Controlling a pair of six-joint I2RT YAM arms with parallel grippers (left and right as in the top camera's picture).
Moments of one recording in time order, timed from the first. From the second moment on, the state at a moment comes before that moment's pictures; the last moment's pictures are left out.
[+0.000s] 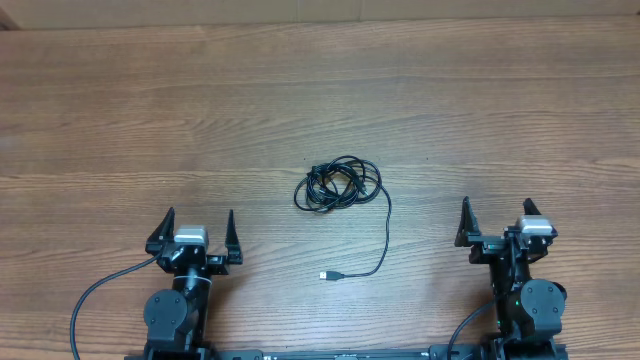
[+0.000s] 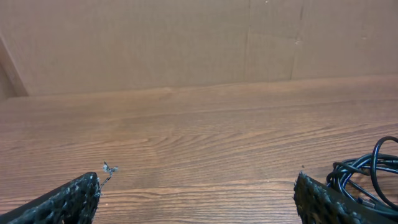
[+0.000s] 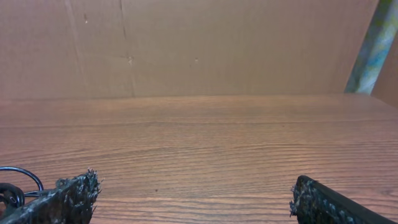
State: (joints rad) left arm -0.07 0.01 0.01 -0.08 -0.04 0.03; right arm 0.04 0.03 0.03 -0.07 0.06 0.02
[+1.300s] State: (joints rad) left arm -0.07 0.02 0.17 -0.33 0.17 0.14; right arm 0.04 0.03 0.03 -0.07 0.06 0.02
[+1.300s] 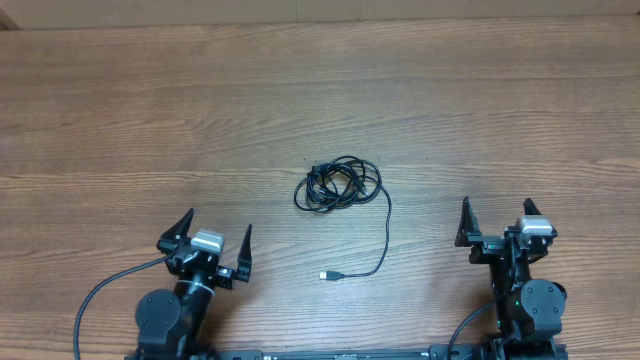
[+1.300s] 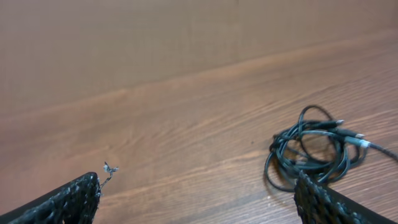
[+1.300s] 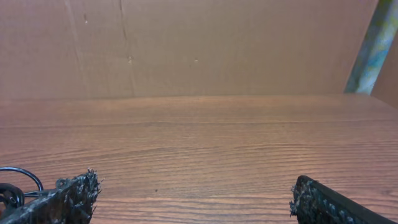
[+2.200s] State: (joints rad) left arm -0.20 1.26 0.86 -0.59 0.28 0.29; right arm 0.04 0.03 0.03 -0.07 0.06 0.02
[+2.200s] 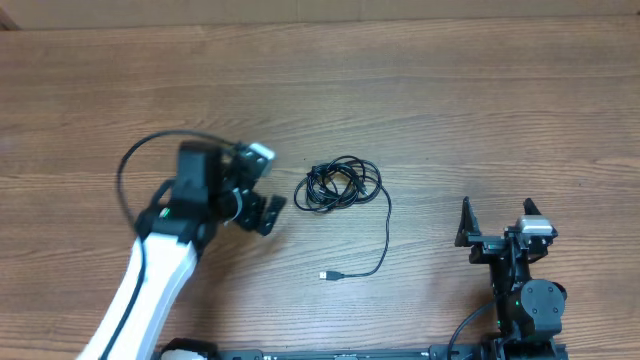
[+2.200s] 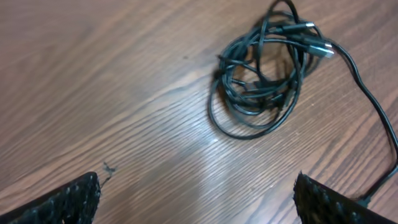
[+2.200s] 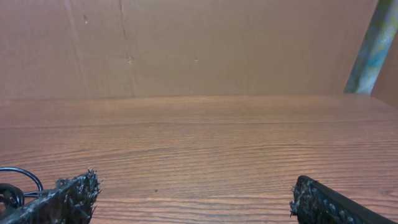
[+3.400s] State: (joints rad) left arm -0.38 1.49 0.98 -0.55 0.27 0.40; right arm 0.04 0.03 0.03 -0.07 0.06 0.02
